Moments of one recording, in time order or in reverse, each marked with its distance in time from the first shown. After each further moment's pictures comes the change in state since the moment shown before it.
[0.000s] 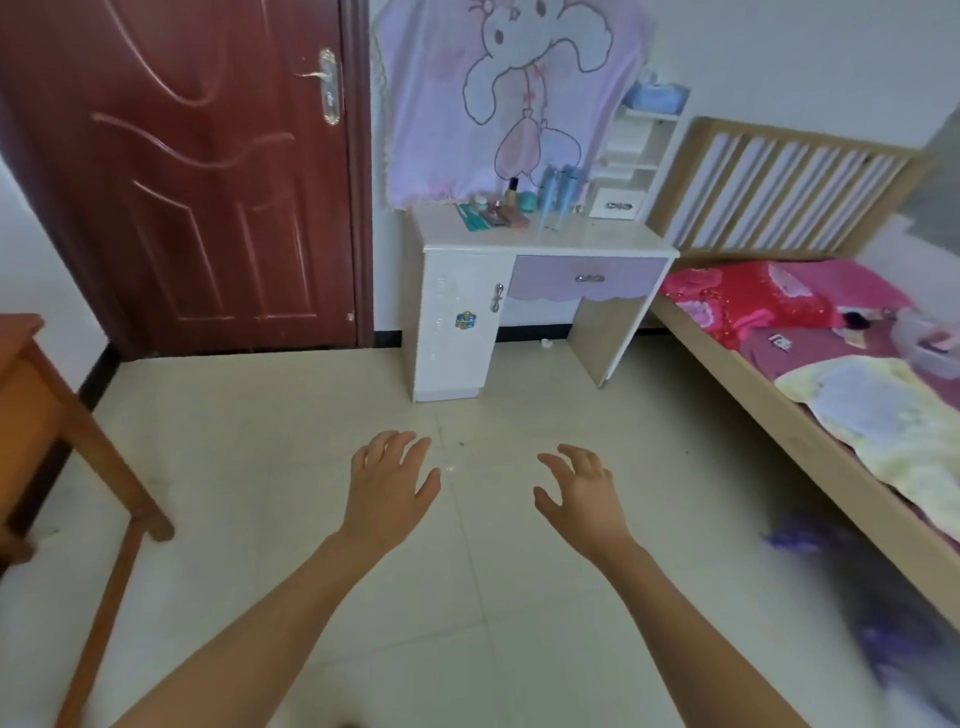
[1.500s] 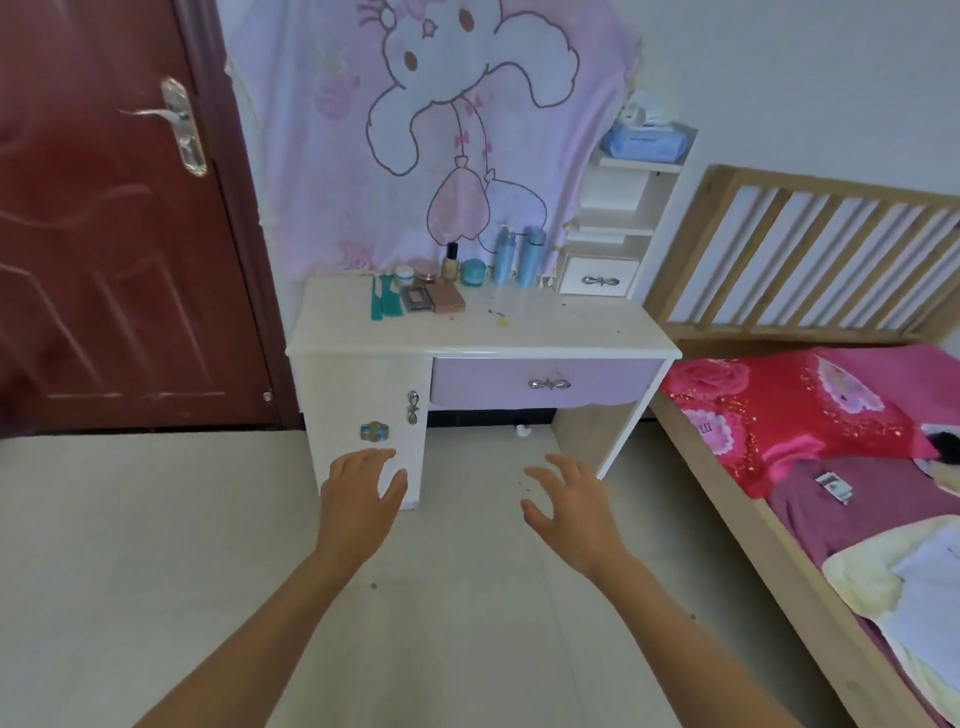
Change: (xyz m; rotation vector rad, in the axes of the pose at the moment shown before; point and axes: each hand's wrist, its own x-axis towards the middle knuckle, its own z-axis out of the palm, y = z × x) left_hand 0.485 0.173 0.190 -0.378 0.062 -0.393; right_hand 0.453 0.359 -0.044 -0.037 0.089 -0.221
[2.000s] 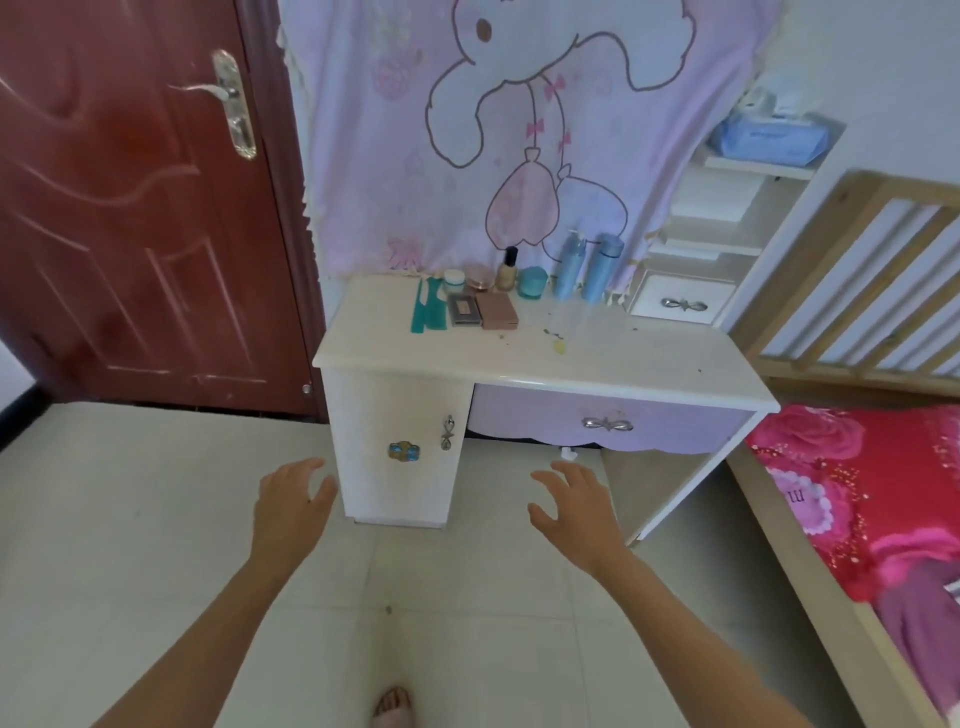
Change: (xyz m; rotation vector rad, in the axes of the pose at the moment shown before) left_hand 0.108 -0.094 0.009 0.041 0.082 -0.351; right_hand 0.143 0.038 0.076 0.126 -0.186 -0.028
